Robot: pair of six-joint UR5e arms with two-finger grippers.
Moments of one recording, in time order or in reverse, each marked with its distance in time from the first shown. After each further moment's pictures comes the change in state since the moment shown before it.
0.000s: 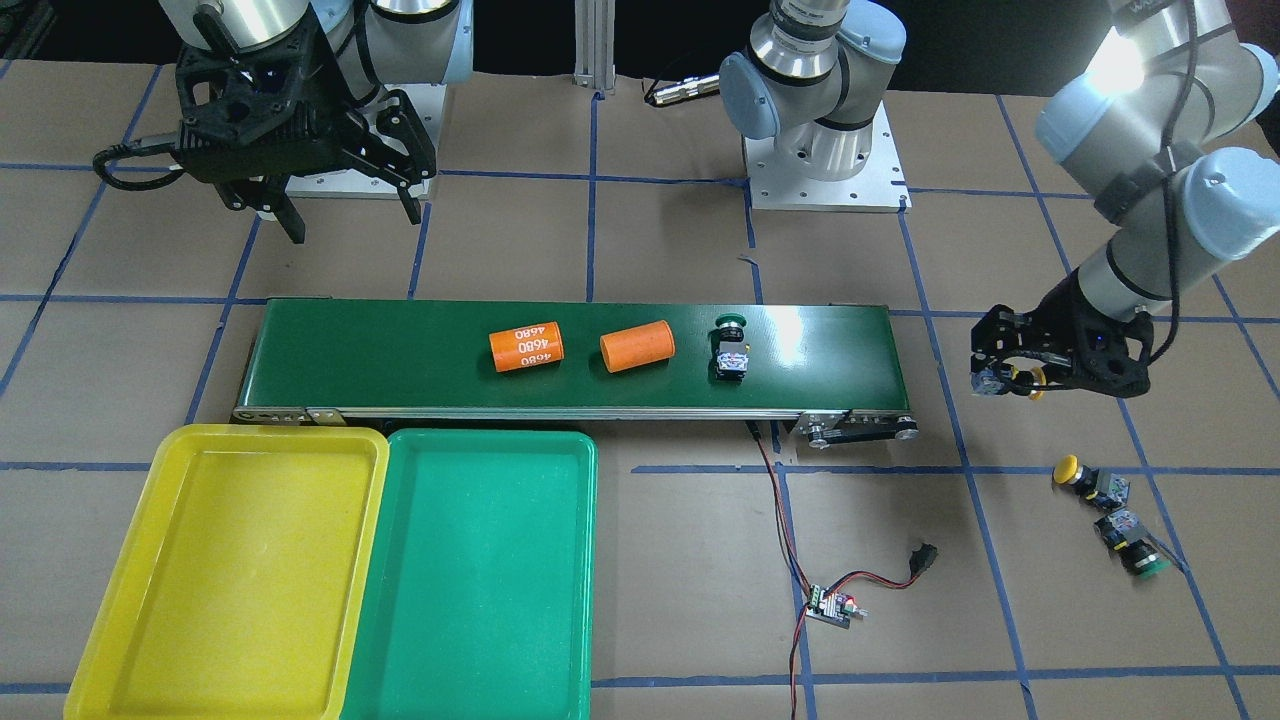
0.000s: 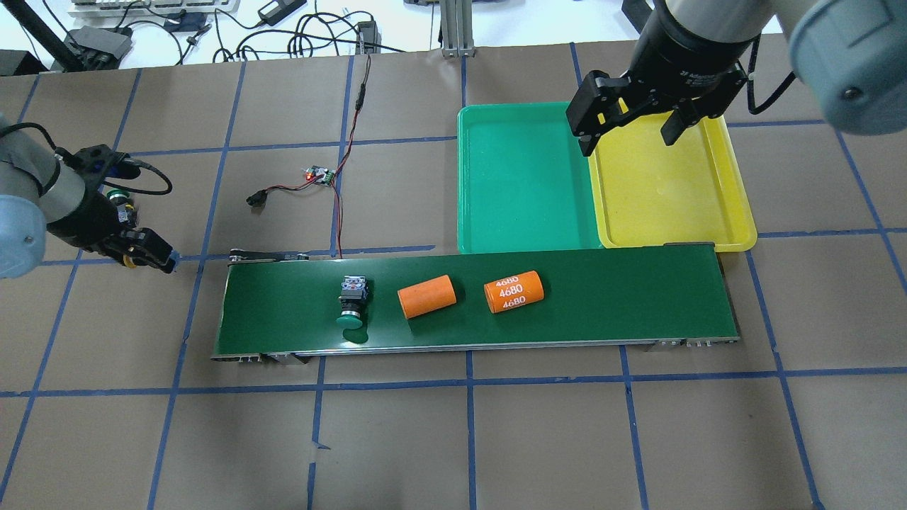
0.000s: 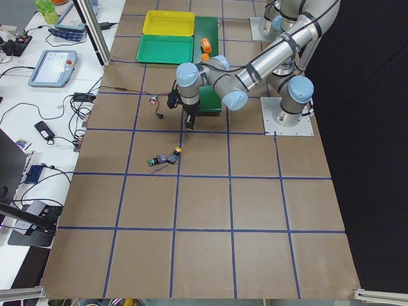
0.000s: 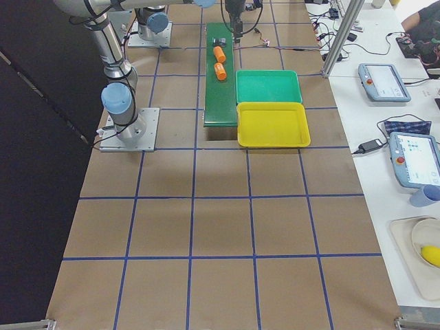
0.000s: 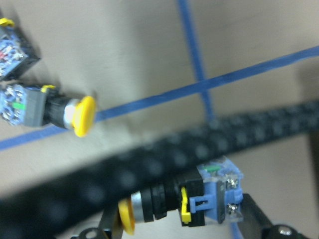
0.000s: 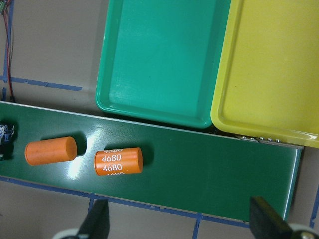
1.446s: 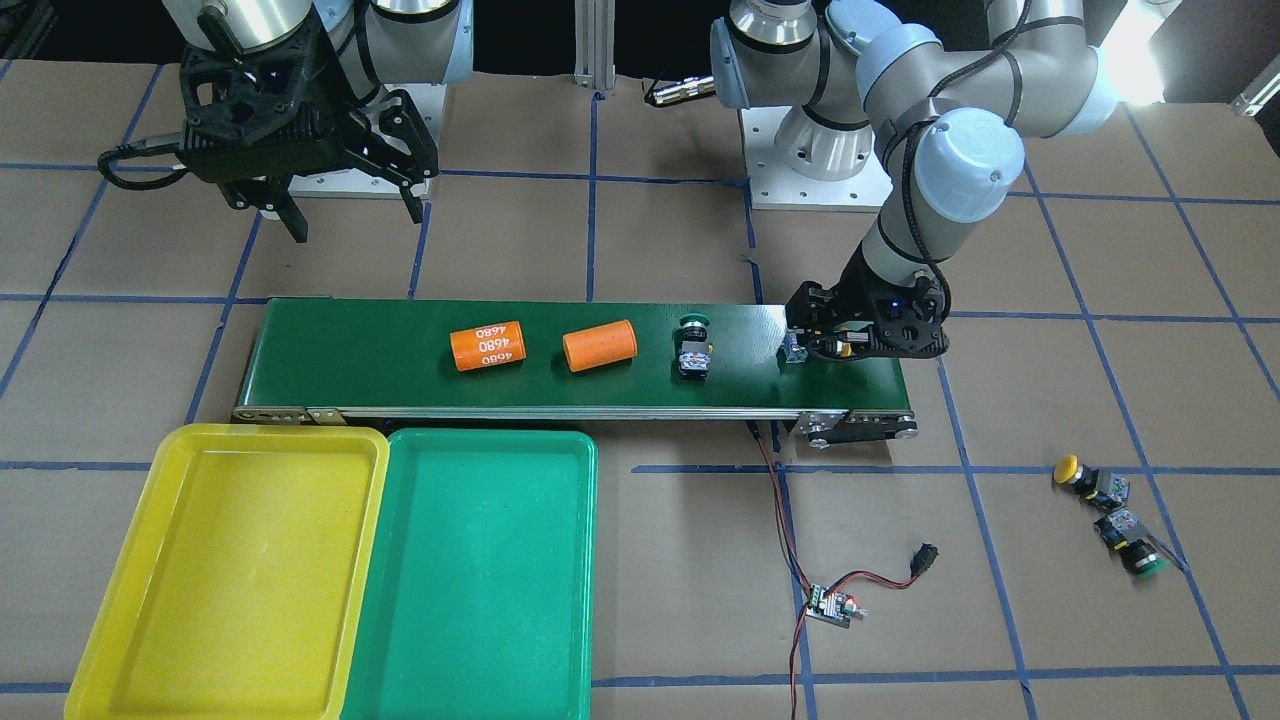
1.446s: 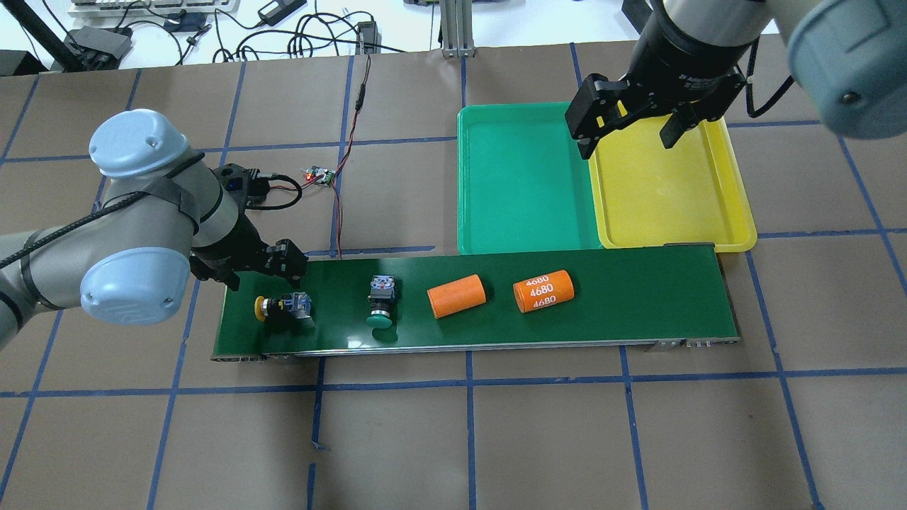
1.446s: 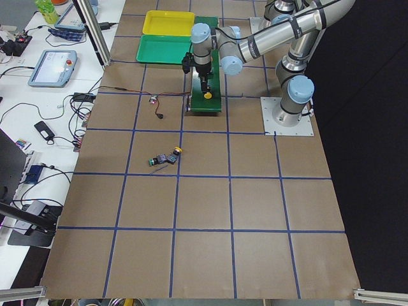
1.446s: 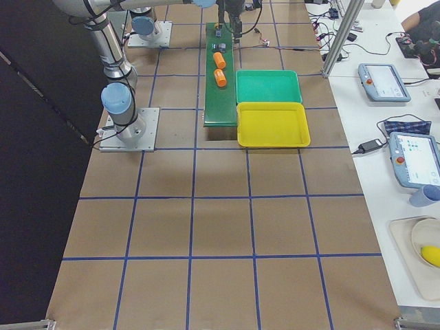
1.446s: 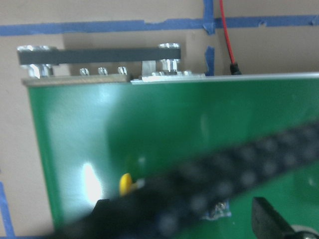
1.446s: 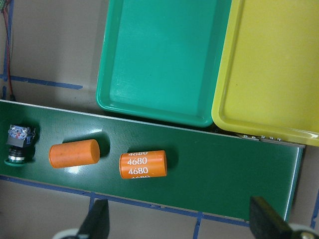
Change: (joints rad) left arm -0.296 0.060 -0.061 0.014 0.001 -0.495; right arm 0.001 0.000 0.005 0.002 0.001 0.002
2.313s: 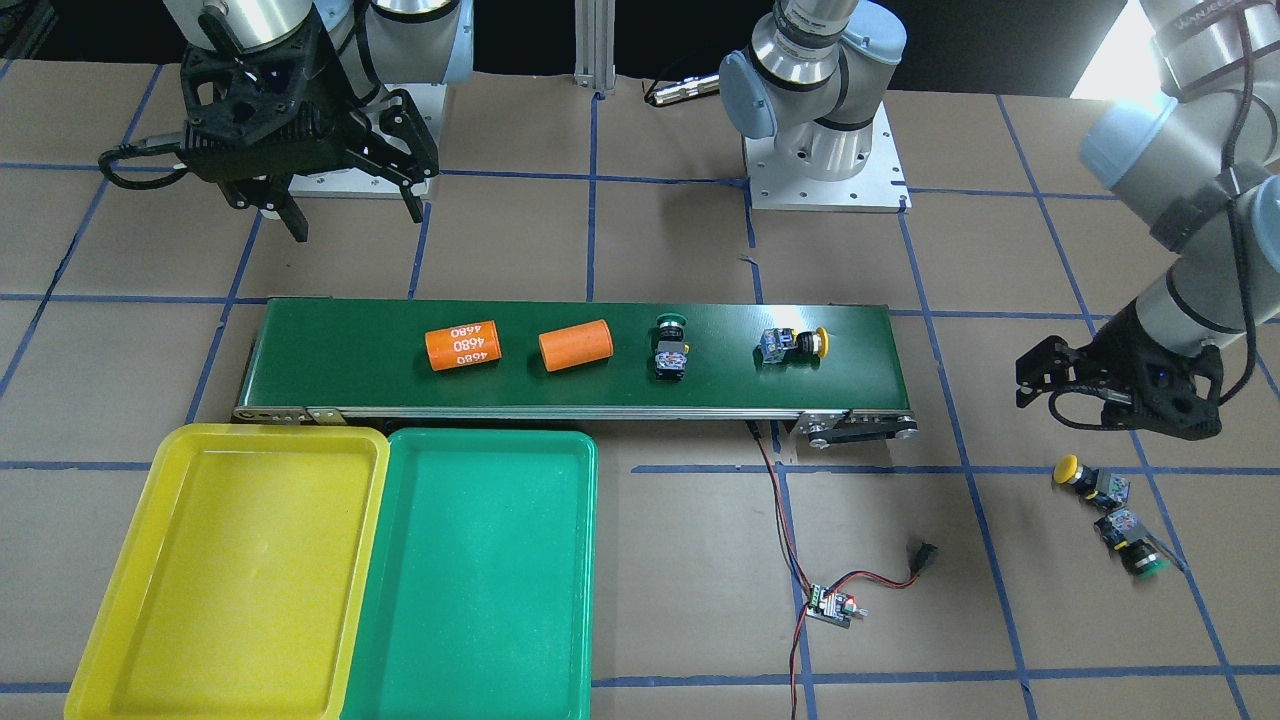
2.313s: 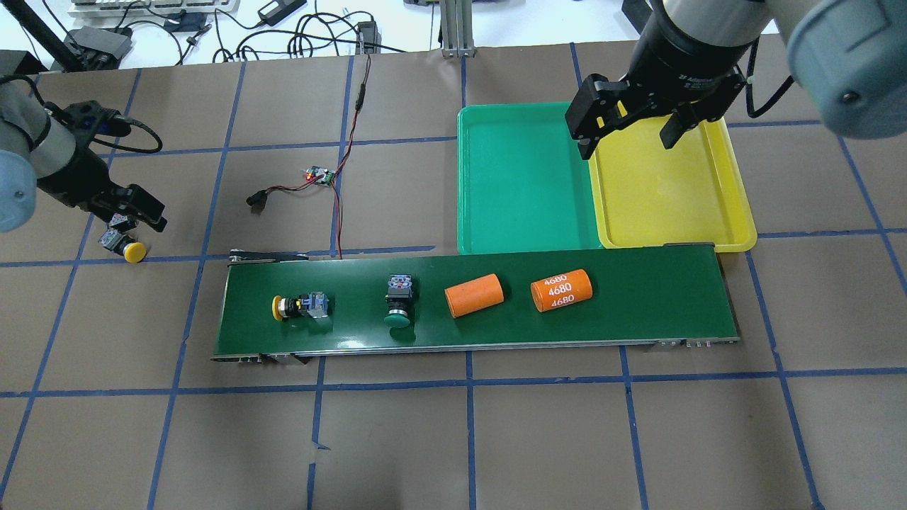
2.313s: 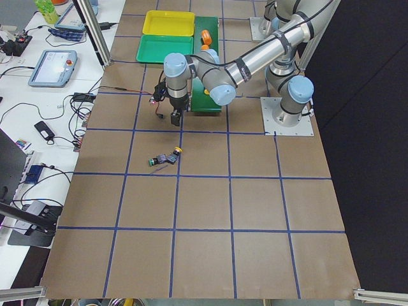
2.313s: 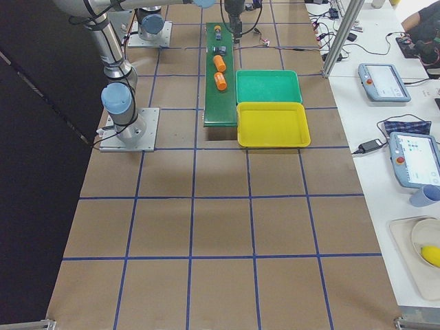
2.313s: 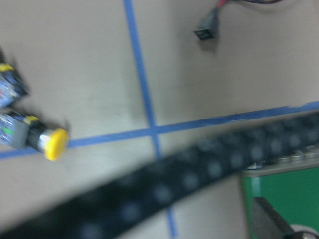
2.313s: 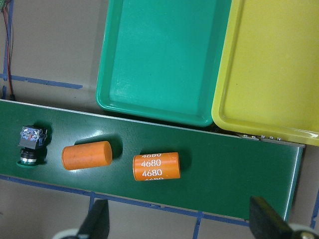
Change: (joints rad) left arm 0.367 -0.202 0.264 -0.005 0.000 0.680; right arm 0.000 0.000 0.000 0.002 -0.001 0.000
